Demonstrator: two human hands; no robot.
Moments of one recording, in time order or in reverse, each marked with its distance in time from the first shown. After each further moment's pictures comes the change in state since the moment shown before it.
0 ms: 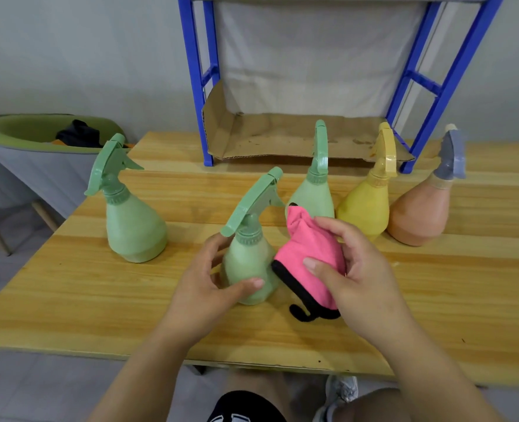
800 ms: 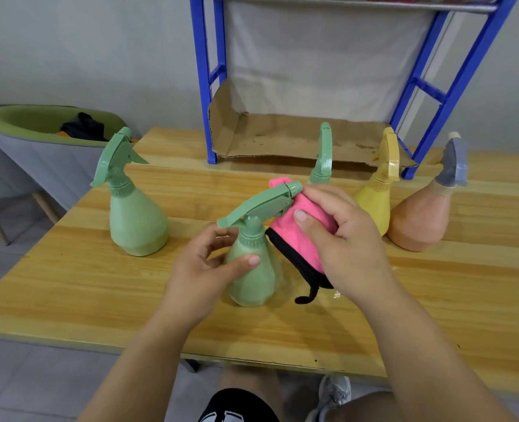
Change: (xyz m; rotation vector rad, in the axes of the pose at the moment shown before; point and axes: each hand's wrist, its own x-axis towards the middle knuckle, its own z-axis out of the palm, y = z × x) left_hand 0.010 0.000 -0.001 -0.227 0.086 0.028; right_hand 0.034 -0.034 0.004 -0.115 0.017 -0.187
